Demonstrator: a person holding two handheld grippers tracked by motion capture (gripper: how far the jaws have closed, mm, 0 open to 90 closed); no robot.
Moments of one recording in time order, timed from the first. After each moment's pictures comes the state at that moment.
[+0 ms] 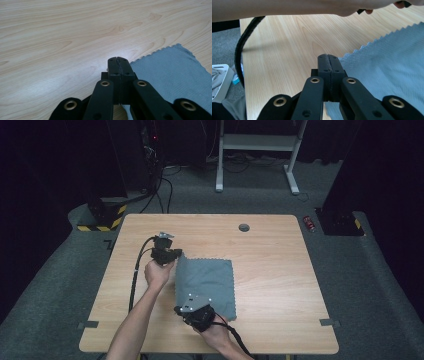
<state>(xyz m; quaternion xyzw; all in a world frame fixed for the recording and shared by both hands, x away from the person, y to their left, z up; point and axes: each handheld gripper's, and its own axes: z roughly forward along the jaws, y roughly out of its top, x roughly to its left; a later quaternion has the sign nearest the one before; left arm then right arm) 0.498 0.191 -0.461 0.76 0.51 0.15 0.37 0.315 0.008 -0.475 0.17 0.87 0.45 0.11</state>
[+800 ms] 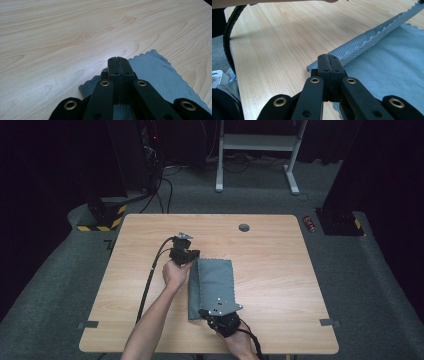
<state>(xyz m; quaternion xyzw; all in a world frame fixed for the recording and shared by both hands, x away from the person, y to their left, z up) 0.506 0.139 -0.466 0.77 0.48 0.12 0.39 0.308 -0.058 -0.491 0.24 0.85 0.45 0.12</state>
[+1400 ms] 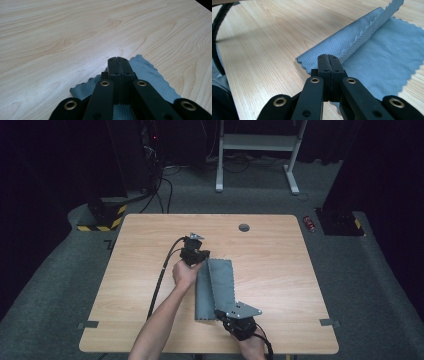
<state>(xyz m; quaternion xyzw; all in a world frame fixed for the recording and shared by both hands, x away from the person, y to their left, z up) 0.509 0.103 -0.466 0.78 0.46 0.12 0.40 0.299 -0.101 -0.496 0.29 0.83 0.45 0.14</state>
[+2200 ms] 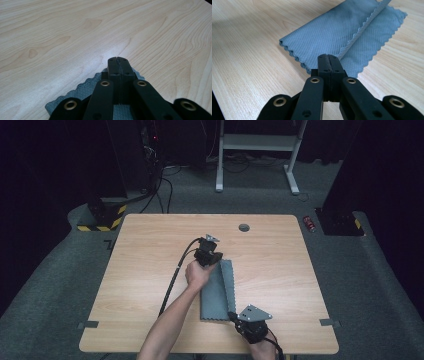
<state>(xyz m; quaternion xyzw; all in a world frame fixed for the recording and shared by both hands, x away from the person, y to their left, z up) 0.517 0.059 -0.480 0.81 0.43 0.12 0.38 0.293 -0.129 -0.505 0.32 0.83 0.41 0.17</state>
